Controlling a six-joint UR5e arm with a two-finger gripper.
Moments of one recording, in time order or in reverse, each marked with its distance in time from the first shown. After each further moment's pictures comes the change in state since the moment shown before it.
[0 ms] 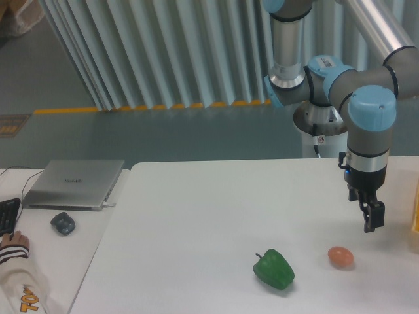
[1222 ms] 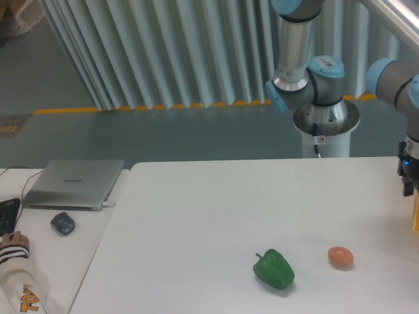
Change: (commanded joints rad) arm 0.198 0.005 0.012 0.052 0.020 0.232
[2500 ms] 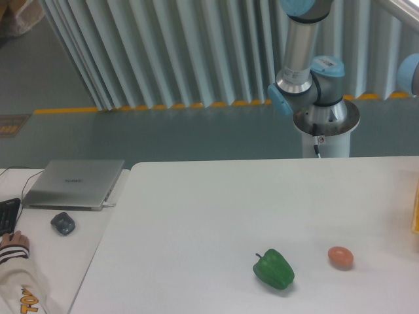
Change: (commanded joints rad) arm 0.176 -0.052 -0.006 0.044 0.046 0.333
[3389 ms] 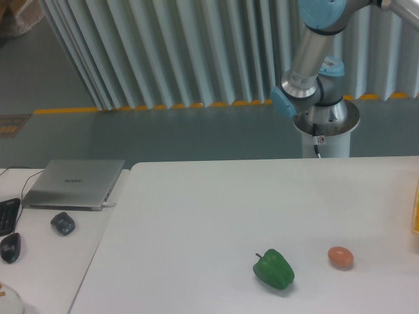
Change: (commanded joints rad) arm 0.022 -0.092 0.023 0.043 -0.002 -0.026
